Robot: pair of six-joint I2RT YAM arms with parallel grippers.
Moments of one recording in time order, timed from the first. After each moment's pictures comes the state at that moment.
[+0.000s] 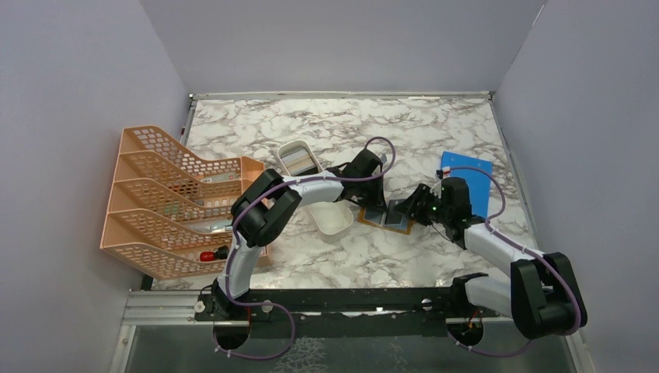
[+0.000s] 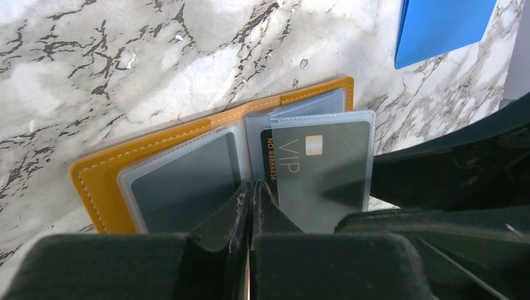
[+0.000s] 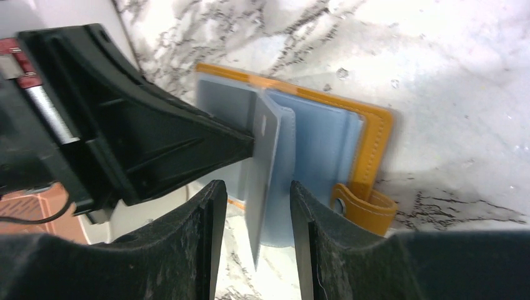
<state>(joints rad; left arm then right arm) -0.84 2.10 1.39 -0.13 0.32 -0.72 0.20 1.18 0.36 0.12 -0.36 0.68</state>
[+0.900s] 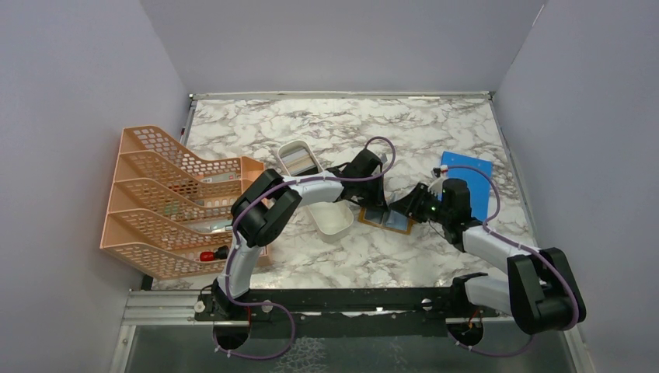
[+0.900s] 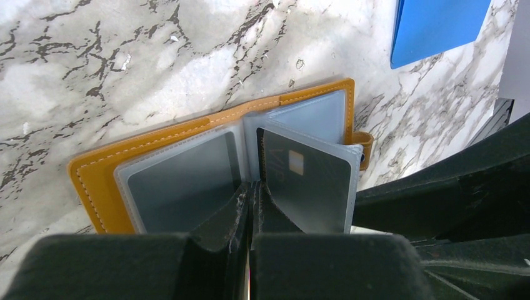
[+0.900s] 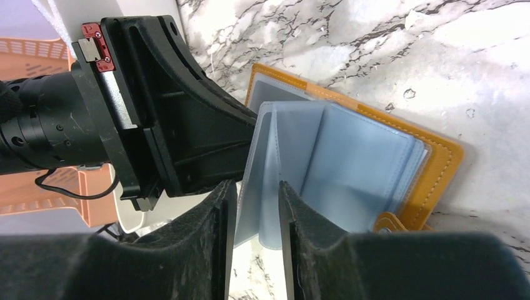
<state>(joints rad) -0.84 2.10 1.39 -0.11 0.33 -0.72 0.20 1.19 0.32 0.32 -0.48 0.70</state>
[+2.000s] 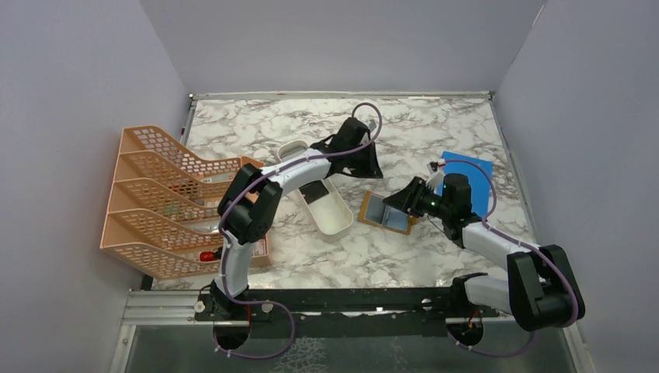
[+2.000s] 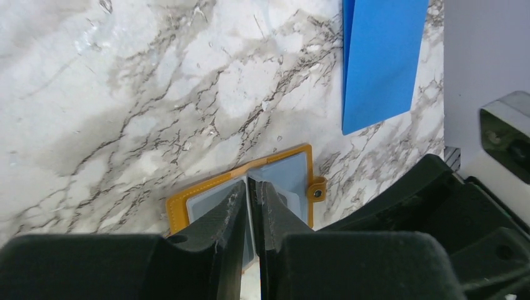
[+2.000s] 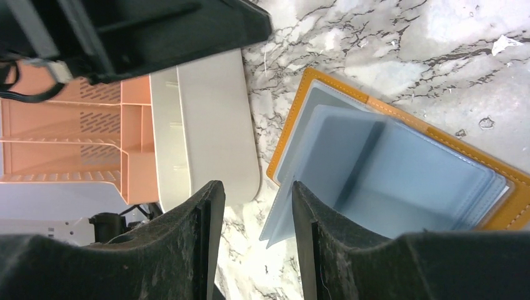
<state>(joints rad) -0.71 2.06 1.54 -0.20 0.34 -0.67 0.20 1.21 0.35 0.39 -0.60 0.74</state>
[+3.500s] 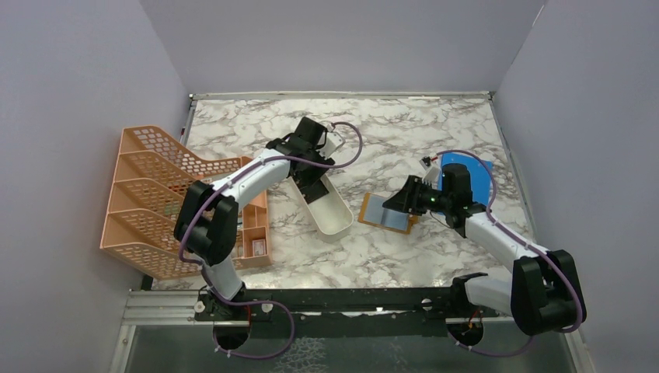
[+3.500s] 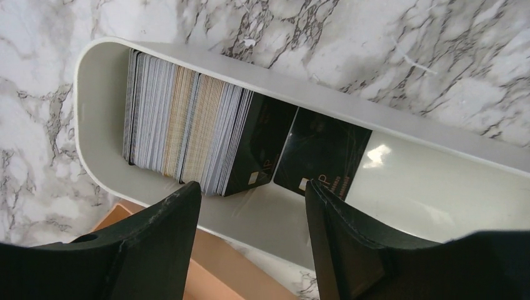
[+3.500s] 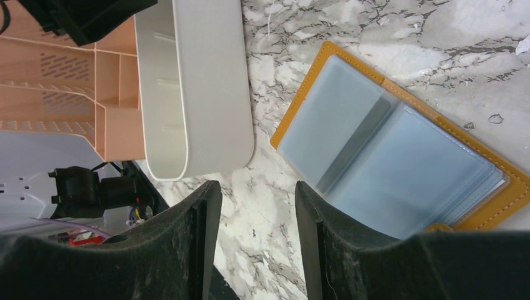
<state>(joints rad) -0.55 1.70 1.32 -0.56 -0.06 0.33 0.20 1.19 0.50 0.06 -0.67 0.51</state>
